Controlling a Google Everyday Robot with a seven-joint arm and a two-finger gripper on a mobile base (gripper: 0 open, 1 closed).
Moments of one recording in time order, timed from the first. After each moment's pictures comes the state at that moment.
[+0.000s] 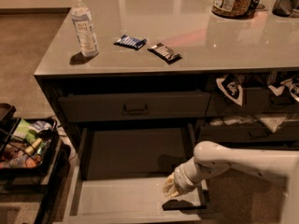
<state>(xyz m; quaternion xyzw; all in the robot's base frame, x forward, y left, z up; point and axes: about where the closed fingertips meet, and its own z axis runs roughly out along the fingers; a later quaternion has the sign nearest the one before) 0.435 -0.073 0.409 -0.77 0.57 0.23 0.19</state>
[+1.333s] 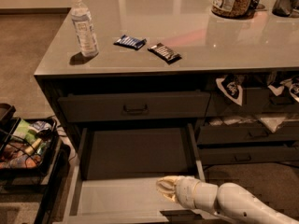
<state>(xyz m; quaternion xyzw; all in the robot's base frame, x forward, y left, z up) 0.433 -0.049 0.499 -0.69 0.51 0.07 0.51</state>
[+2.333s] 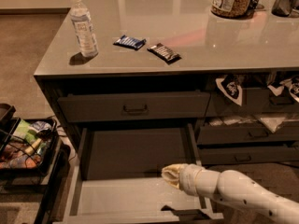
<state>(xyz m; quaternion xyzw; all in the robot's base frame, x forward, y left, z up) 0.465 -0.070 0.517 -0.72 0.51 0.01 0.48</state>
